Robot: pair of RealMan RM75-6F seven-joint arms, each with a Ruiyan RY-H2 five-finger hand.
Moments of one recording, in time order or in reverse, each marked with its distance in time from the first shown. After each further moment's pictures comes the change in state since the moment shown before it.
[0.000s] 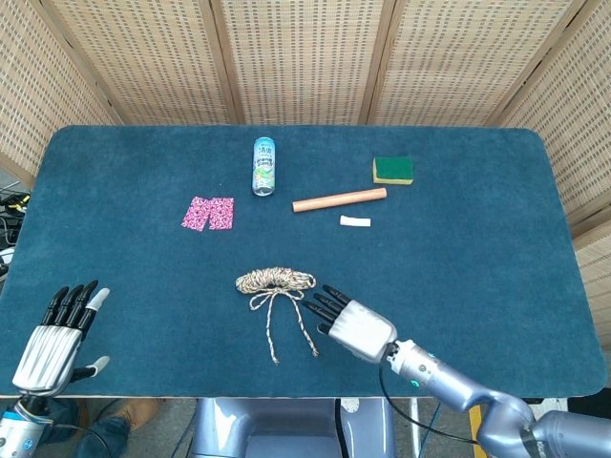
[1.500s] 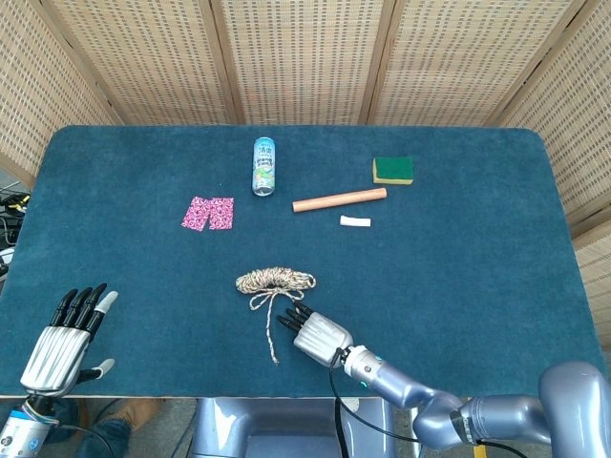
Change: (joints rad) left arm -0.015 -0.008 0.018 0.003 0.006 -0.013 0.010; right arm 0.176 -0.283 -0.081 0.139 0.420 -0.031 -0.321
